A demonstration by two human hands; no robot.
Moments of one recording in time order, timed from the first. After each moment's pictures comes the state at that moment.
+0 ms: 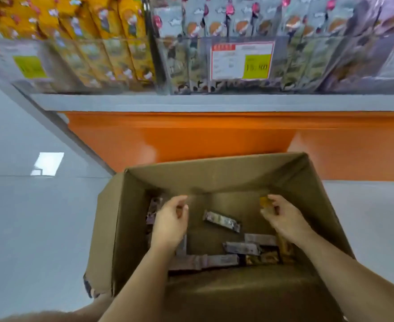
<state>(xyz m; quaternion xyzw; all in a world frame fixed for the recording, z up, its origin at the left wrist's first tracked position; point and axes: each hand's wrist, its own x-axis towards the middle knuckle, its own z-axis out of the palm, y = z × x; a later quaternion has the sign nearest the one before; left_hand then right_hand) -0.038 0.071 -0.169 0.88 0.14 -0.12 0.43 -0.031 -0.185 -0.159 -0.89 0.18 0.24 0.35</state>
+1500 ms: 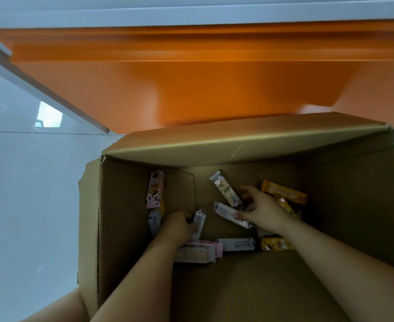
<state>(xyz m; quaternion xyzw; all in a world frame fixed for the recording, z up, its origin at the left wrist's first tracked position) -0.063 0.082 -0.259 0.80 0.22 -0.49 0.27 -0.040 -0.129 -0.257 -0.83 0.08 0.41 0.38</state>
